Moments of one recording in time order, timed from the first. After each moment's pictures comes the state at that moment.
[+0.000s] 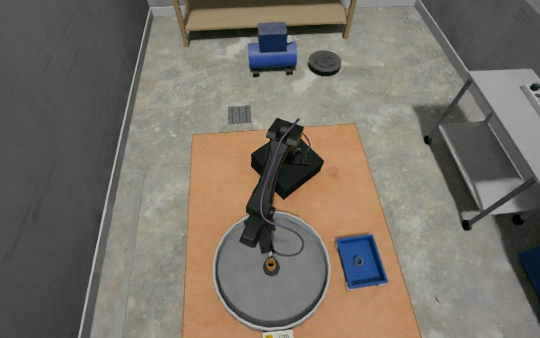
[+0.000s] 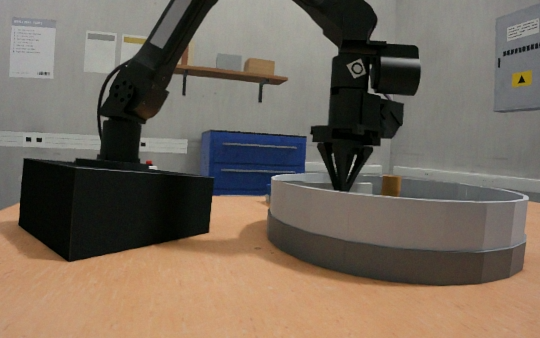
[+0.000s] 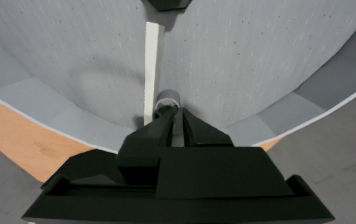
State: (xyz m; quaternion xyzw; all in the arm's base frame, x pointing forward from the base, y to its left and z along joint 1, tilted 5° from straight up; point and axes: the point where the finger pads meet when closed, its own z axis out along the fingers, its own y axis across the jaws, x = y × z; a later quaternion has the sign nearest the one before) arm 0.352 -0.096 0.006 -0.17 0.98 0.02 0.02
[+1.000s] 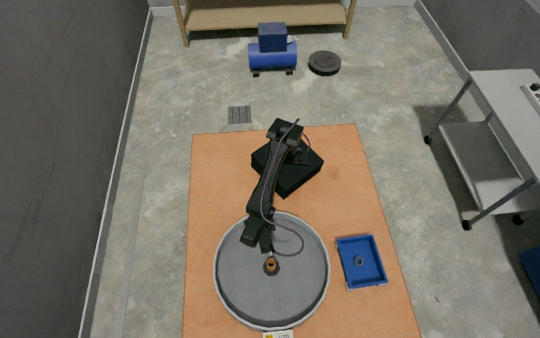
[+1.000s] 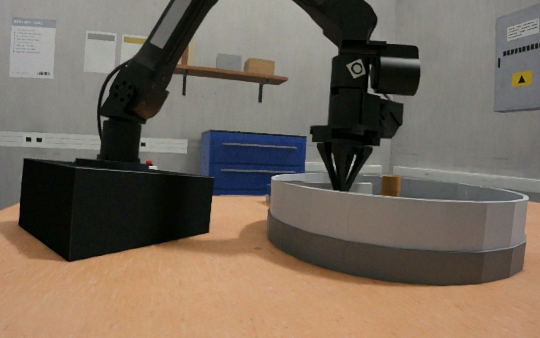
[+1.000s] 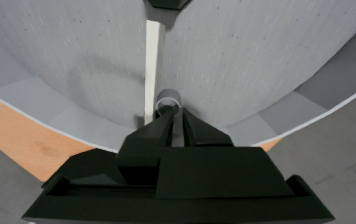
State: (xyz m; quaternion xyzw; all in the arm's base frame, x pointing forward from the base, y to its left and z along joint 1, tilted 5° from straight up) arm 0.352 -0.095 0.006 -0.17 0.98 0.02 0.02
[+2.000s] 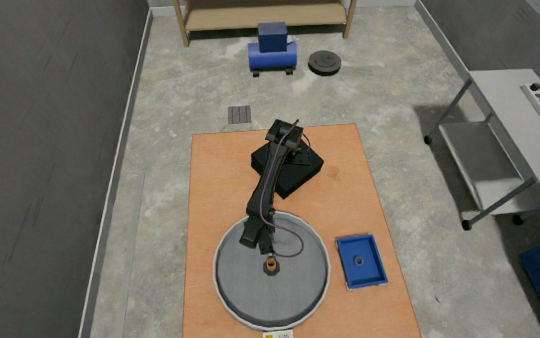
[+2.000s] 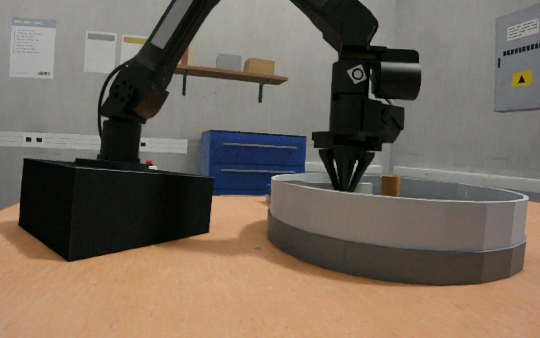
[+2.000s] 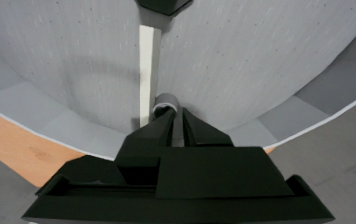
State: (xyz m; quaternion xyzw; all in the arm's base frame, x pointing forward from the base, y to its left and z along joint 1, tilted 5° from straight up) arm 0.356 -0.097 -0.003 -0.17 0.98 0.02 0.03
